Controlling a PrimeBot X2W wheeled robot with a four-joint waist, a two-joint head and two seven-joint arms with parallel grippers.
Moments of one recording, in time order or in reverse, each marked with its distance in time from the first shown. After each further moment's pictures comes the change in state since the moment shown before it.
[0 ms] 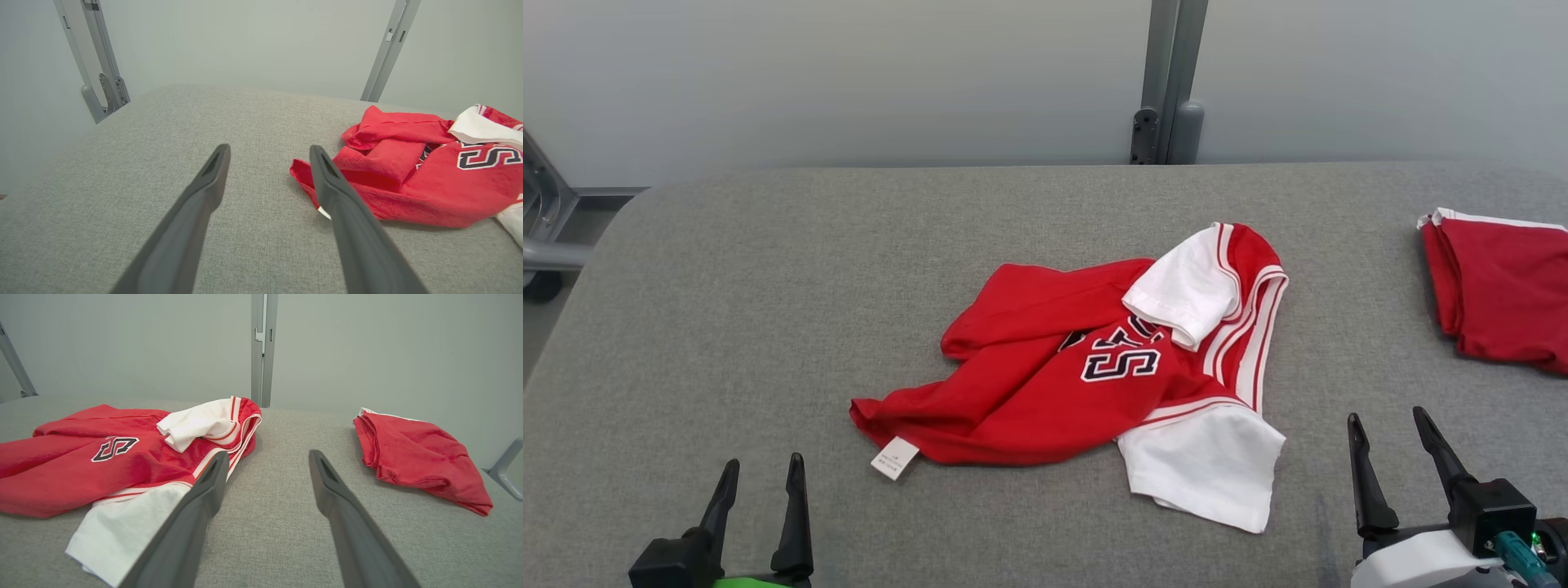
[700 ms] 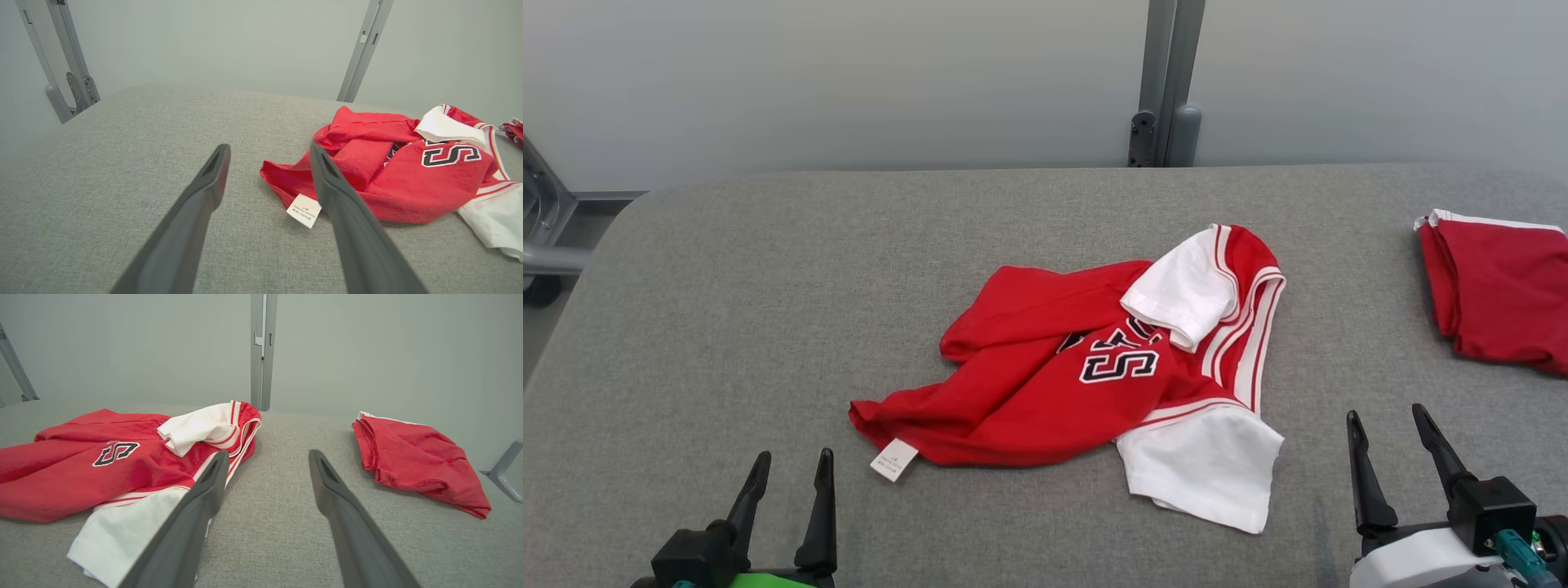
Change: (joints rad) left arm -0.011 0.030 -0.089 -0.005 -0.063 -0.004 0.000; right arm -0.003 0.000 0.002 -0.004 0.003 0.000 0.000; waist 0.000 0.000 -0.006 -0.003
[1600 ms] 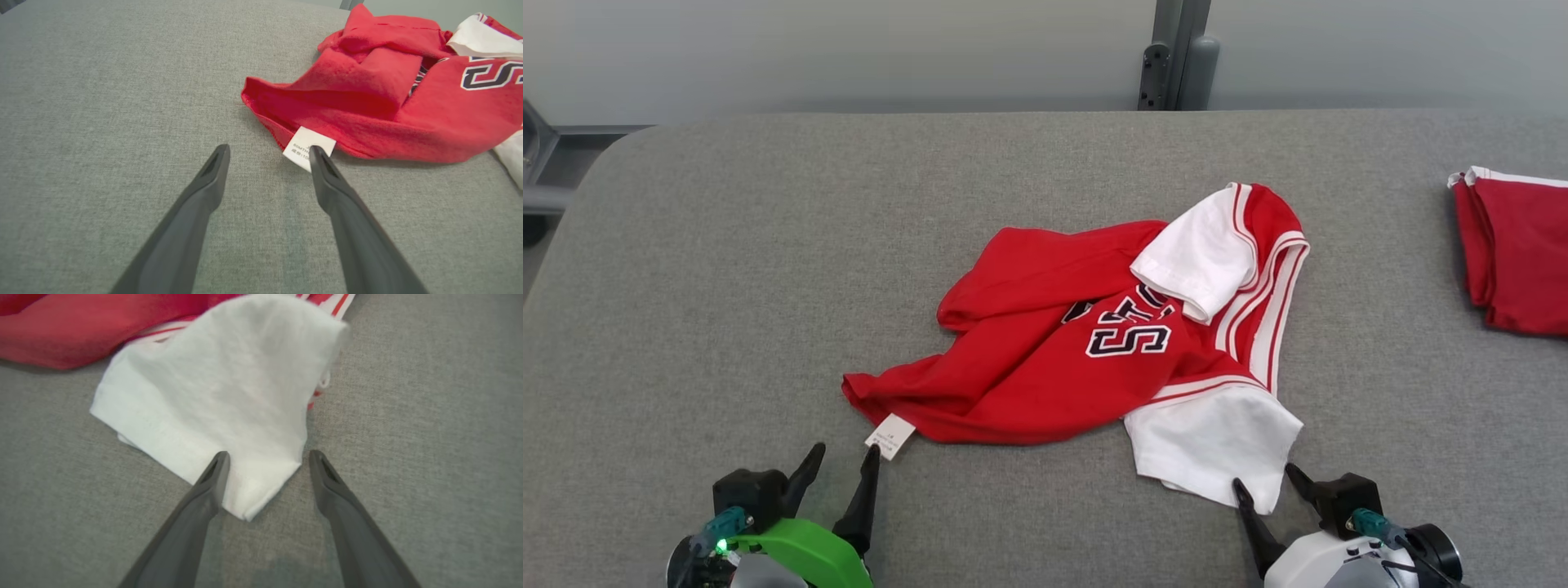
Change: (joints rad) left arm -0.193 0.075 -0.205 0.255 -0.149 0.000 0.101; right arm -0.120 -0.002 0.220 0.305 0.034 0.000 0.178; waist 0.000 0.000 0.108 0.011
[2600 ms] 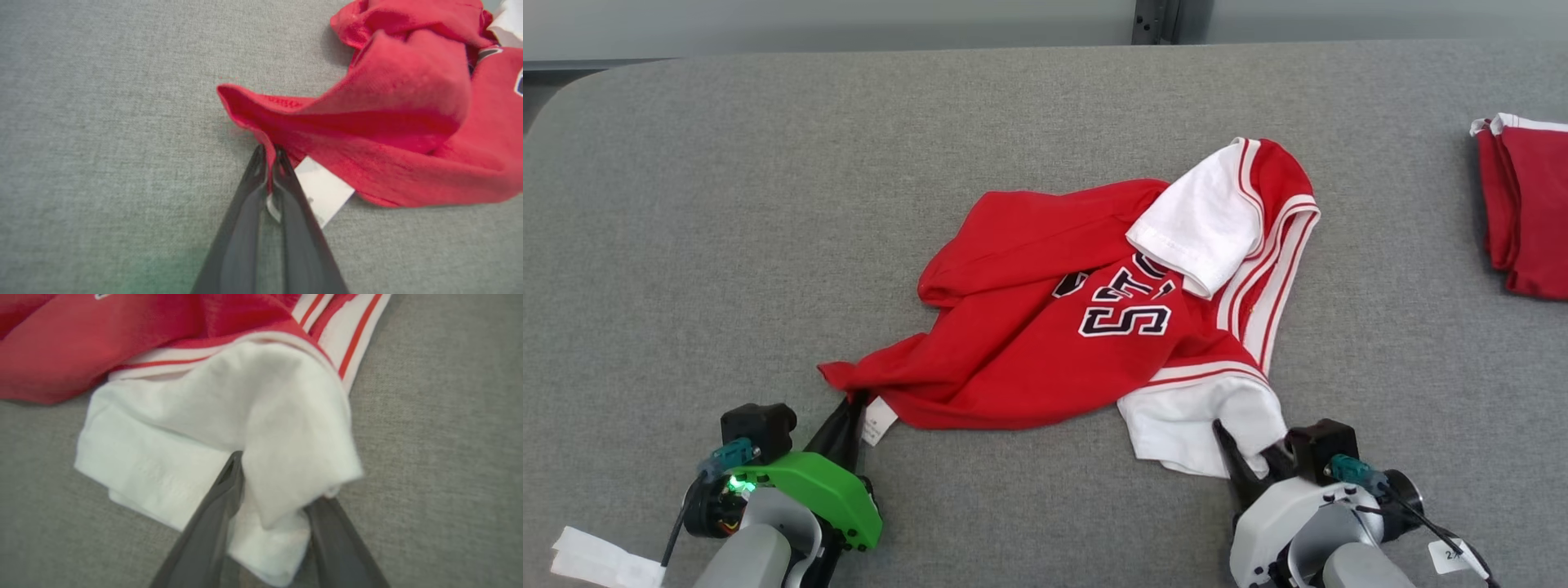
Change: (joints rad) left arm -0.212 0.019 -0.148 0.173 -0.156 0.000 -0.011; right arm -0.119 -0.021 0.124 0.035 0.128 -0.008 0.012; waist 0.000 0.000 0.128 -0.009
